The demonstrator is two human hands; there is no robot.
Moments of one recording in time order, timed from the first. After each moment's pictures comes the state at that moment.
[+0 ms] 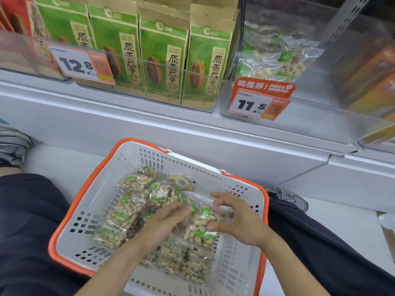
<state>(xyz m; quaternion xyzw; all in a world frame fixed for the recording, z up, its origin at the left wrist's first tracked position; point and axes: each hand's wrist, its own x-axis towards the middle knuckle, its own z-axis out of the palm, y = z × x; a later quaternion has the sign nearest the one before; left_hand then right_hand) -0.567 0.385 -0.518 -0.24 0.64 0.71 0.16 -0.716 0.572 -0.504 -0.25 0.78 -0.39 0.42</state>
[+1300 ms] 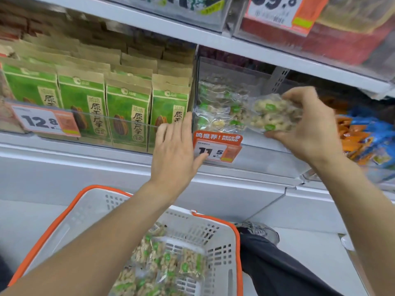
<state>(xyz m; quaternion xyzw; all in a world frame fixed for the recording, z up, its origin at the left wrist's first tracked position) -0.756 0.367 -0.372 -0.14 0.94 0.12 -0.30 -0.883 0.574 -0.261 -0.30 0.91 -0.22 -0.18</state>
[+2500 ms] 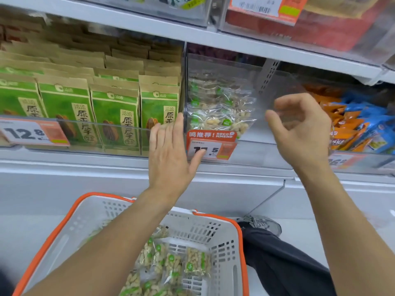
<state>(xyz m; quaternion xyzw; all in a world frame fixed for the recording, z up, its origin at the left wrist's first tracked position) -0.766 0.367 -0.392 -0.13 0.90 0.16 -0.39 -0.864 0.568 -0.289 -0.24 0.84 -0.41 -0.26</state>
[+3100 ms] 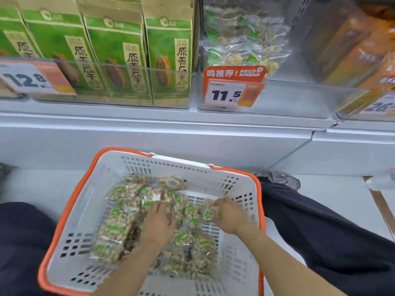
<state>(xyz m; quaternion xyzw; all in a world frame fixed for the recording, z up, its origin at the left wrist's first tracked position) -0.586 0.384 -0.632 -0.29 0.90 0.31 0.11 -0.723 0.582 -0.613 -0.21 0.89 -0.08 0.40</state>
